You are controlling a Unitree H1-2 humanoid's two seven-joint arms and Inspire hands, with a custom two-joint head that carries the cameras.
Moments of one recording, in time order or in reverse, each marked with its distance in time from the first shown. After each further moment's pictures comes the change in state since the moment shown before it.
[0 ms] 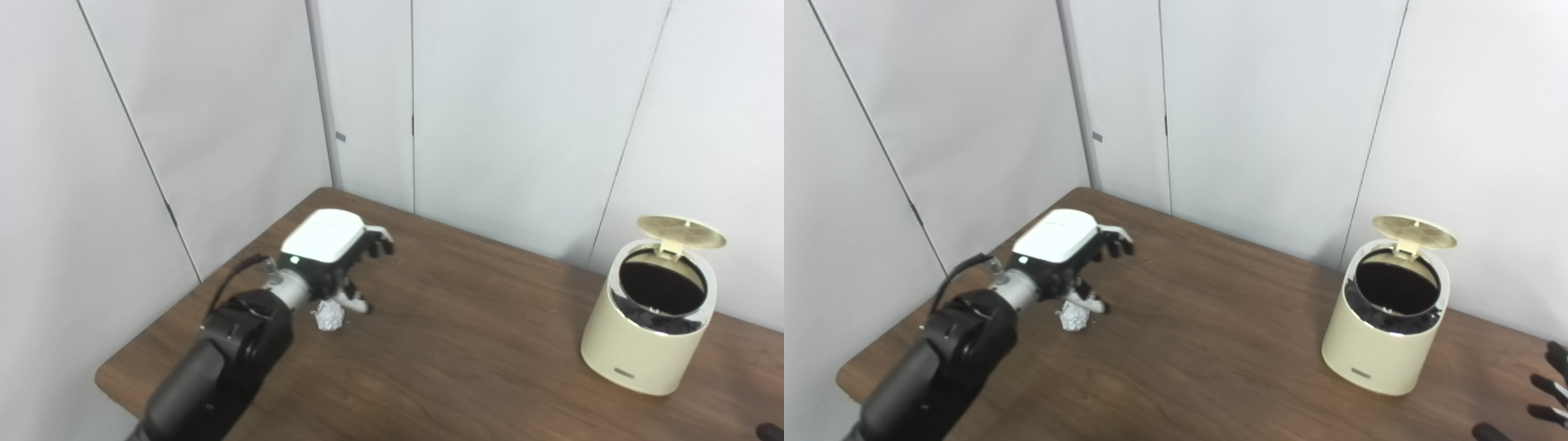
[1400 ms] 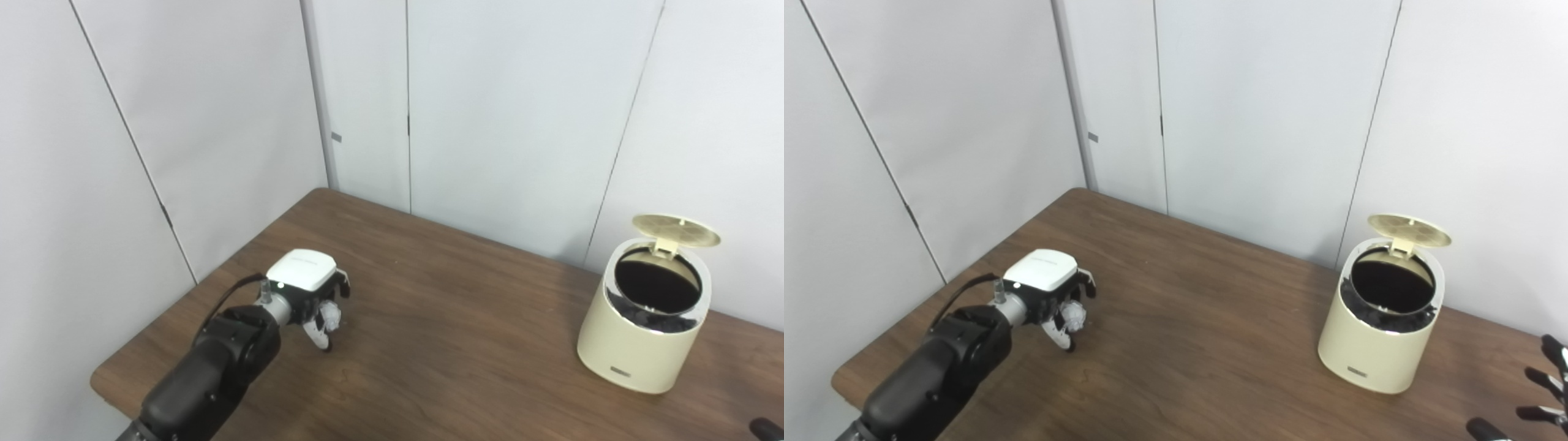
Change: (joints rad) left arm 0.017 0.009 -0.058 0.321 0.033 -0.076 0.052; right arm -0.006 -0.020 0.009 -0.008 0.004 0.001 0.009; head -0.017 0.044
